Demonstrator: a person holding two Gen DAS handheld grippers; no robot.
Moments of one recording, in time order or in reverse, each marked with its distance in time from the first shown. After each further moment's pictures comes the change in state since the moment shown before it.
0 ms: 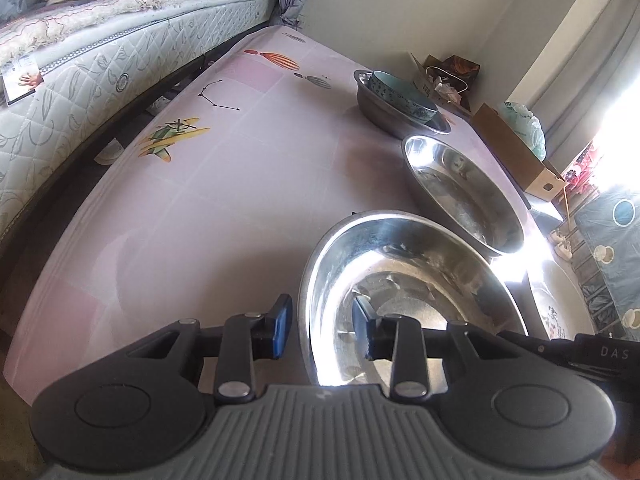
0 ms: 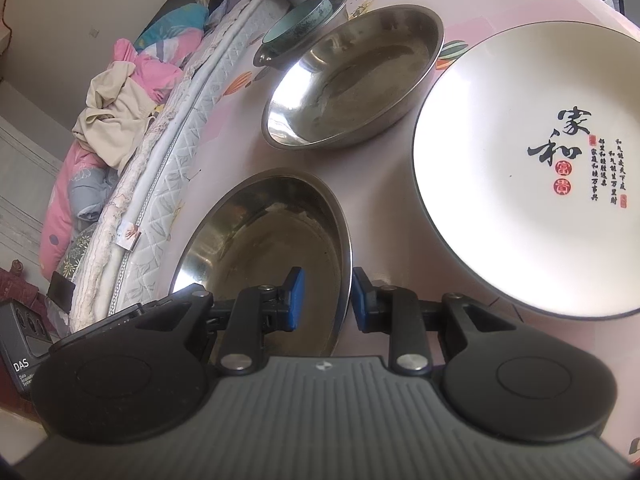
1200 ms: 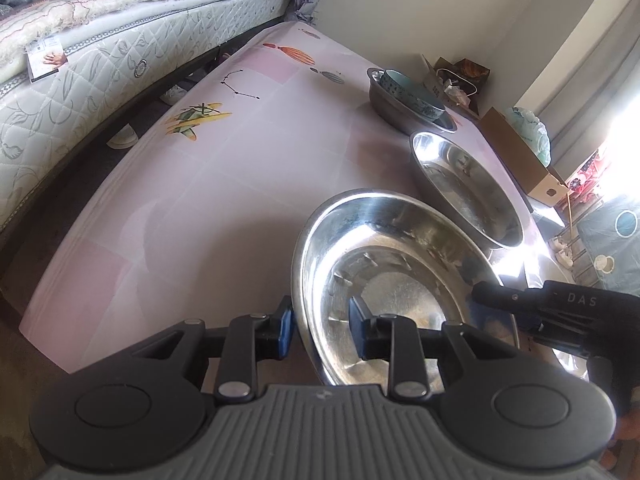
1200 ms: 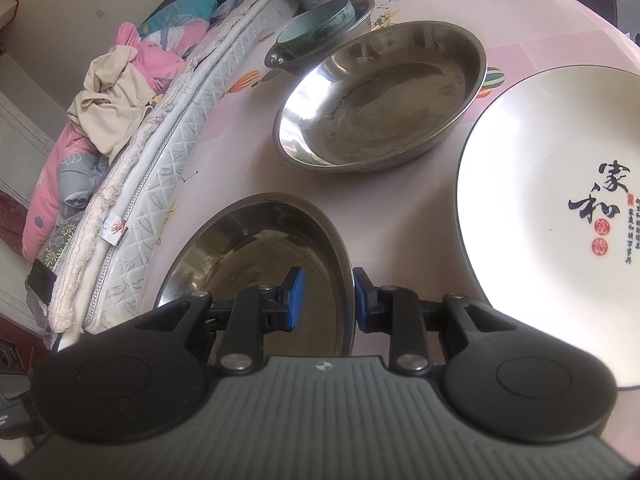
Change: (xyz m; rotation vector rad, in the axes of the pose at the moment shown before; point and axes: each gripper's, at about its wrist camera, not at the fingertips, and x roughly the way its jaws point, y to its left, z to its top) left arm -0.020 0.005 -0.015 -0.044 0.010 0.013; right arm 0.021 0.019 0.016 -0.084 -0.016 -0.045
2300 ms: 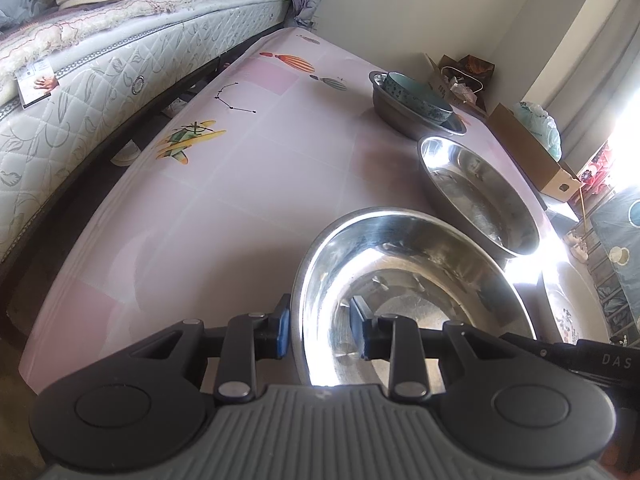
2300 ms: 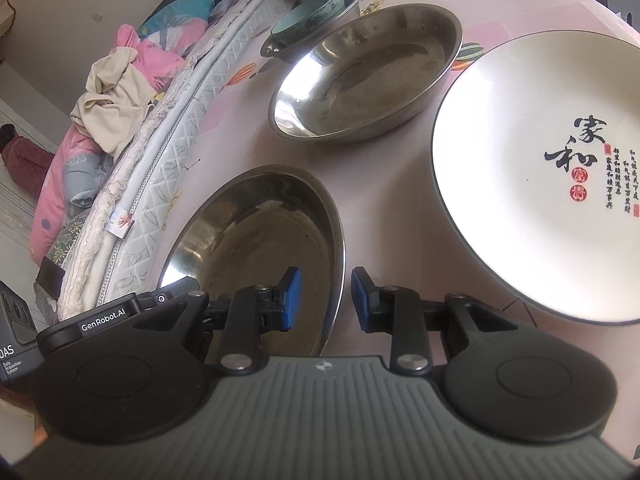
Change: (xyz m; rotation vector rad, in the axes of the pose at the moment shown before) left arm 0.015 -0.007 0.015 0.043 -0.012 0.044; right arm -0.016 -0.009 -0.021 0.033 0.019 0.022
